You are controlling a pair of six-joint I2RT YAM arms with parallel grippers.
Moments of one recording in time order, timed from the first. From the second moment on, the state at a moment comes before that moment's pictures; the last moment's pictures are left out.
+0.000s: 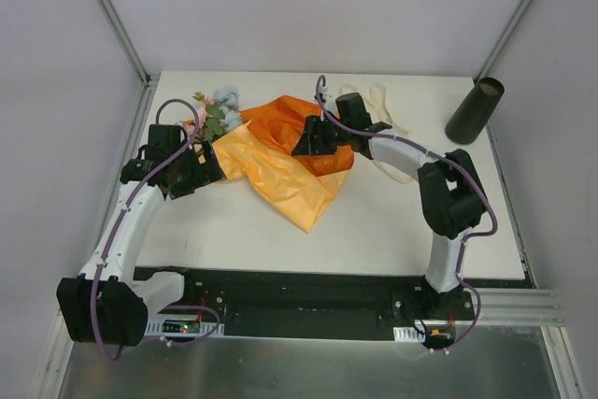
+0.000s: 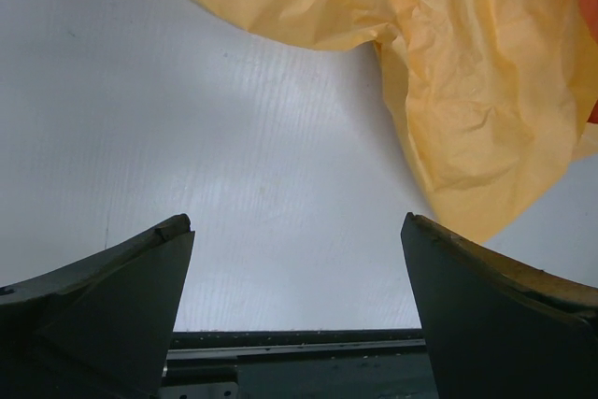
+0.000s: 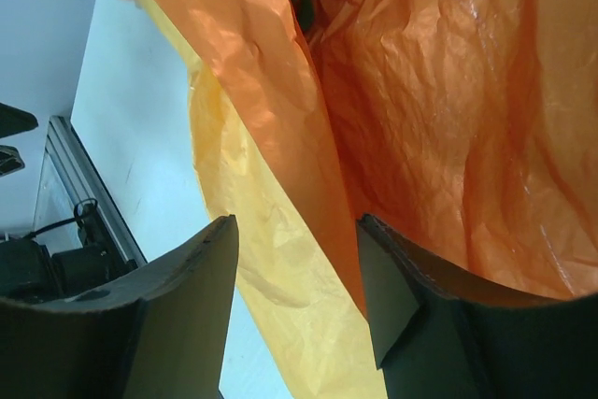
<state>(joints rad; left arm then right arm) -0.05 1.09 0.96 -0.81 0.15 -0.48 0.53 1.89 1.36 -0.13 -0.55 0.44</state>
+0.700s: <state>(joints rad) -0.05 1.04 0.94 -0.82 0.15 -0.47 0.57 1.99 1.36 -0.10 -0.66 0.36</state>
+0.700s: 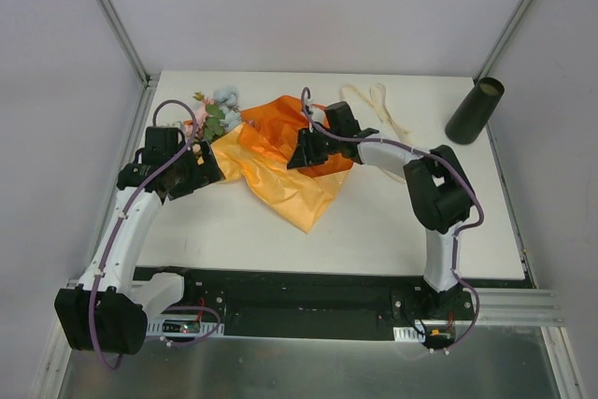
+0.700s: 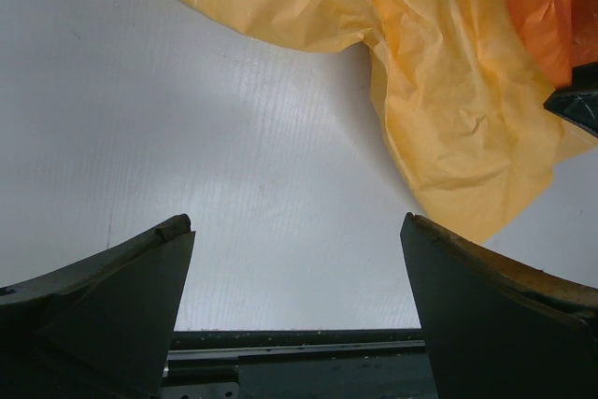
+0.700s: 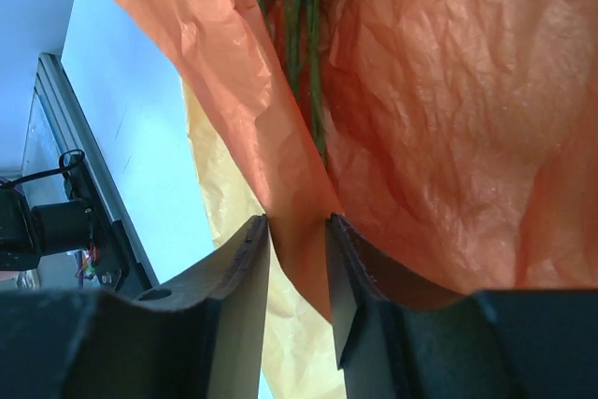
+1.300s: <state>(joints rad) -0.05 1.04 1.12 -0.85 0.21 -0.48 0.65 1.80 1.18 0.05 -0.63 0.48</state>
